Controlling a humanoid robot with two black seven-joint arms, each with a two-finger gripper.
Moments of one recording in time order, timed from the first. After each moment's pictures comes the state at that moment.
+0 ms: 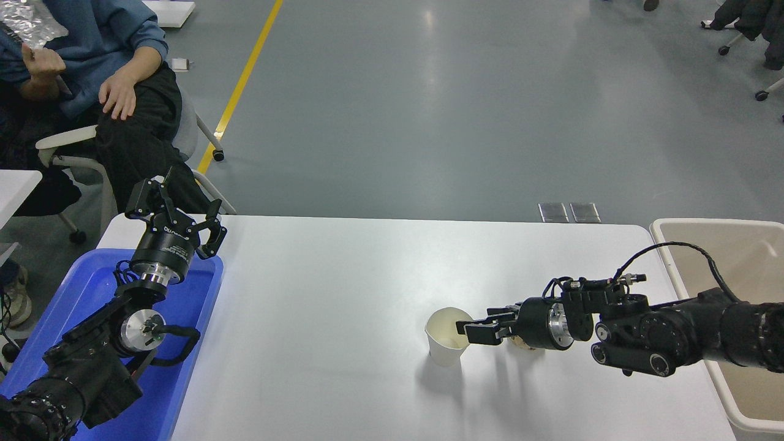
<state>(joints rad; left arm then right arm) -0.59 0.30 -0.87 -0.45 0.19 -0.49 -0.64 1.11 -0.31 -0.59 0.94 -1.04 -0.19 0.41</state>
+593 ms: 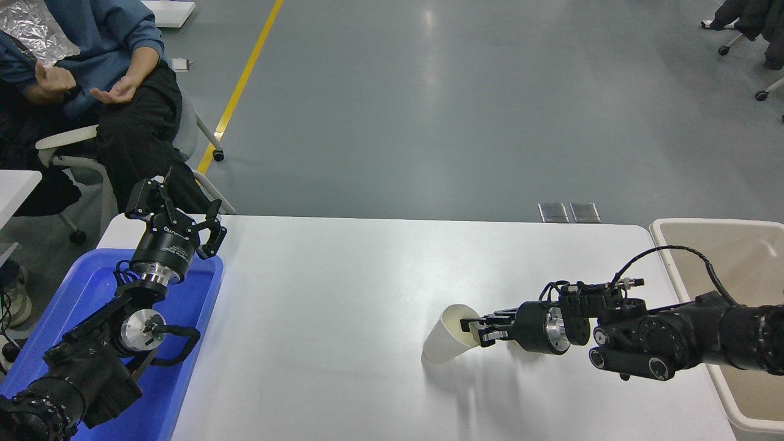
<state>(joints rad) -0.59 0.30 -0.87 -0.45 0.19 -0.49 -0.64 1.12 -0.33 -0.59 0.98 -1.04 -0.19 0.41</state>
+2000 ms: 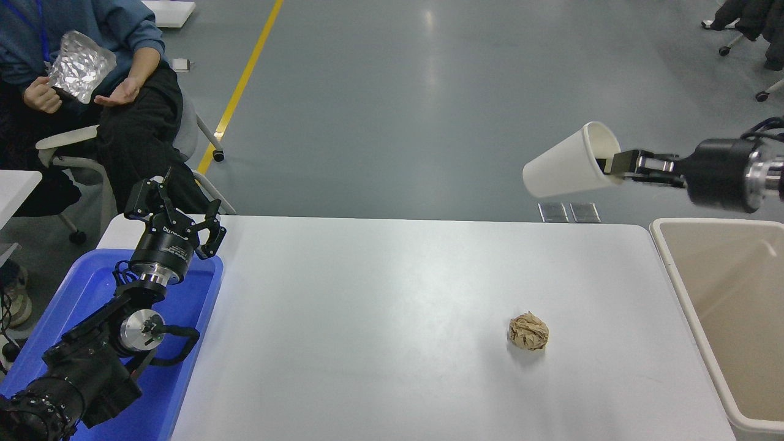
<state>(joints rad) -0.59 0.30 -0.87 -0.45 0.19 -0.49 -0.64 1.79 -1.11 -0.61 1.37 -0.58 0.15 0.32</state>
